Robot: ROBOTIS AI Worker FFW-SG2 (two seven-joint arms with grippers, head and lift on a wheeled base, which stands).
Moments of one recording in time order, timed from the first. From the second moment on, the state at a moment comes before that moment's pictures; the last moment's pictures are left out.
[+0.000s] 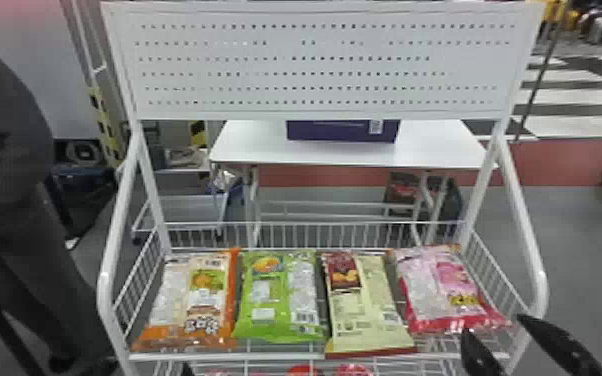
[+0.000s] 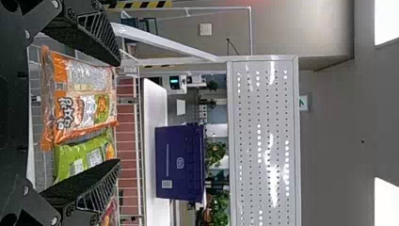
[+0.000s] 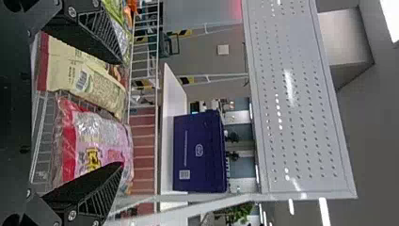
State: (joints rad) left arm 0.86 0.31 -0.18 -2.31 0.00 -0.17 0.34; right arm 0.60 -0.37 -0.06 -2.15 -0.41 0.02 0.16
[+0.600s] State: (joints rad) left arm 0.85 0.30 -0.20 -2.28 -0.01 -0.17 0.34; right arm 0.01 -0.29 0.28 -1.68 -0.36 0.29 0.16
